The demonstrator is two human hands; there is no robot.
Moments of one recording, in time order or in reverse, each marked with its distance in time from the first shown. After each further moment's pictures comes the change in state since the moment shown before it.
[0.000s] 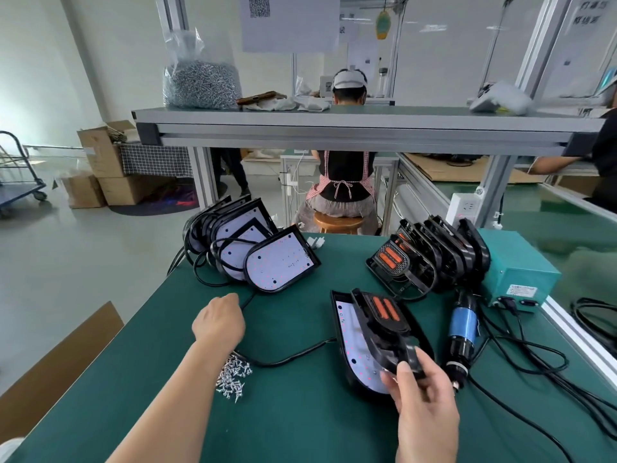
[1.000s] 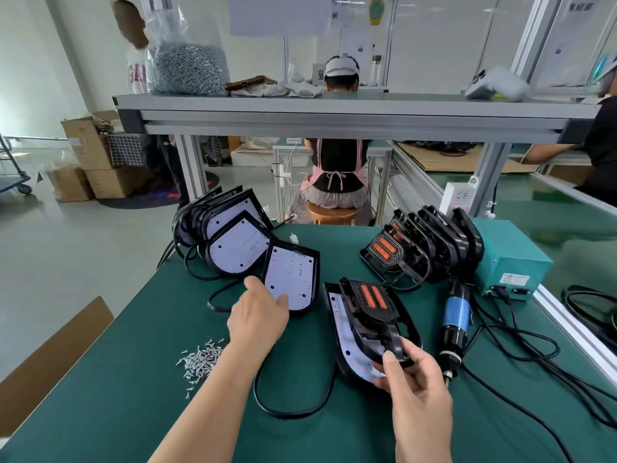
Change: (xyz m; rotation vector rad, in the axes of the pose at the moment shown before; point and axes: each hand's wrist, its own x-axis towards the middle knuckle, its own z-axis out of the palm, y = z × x) left_hand -0.047 0.058 0.008 -0.364 0.105 0.096; right_hand 0.007 0.011 -0.015 -0.174 -0.150 -0.034
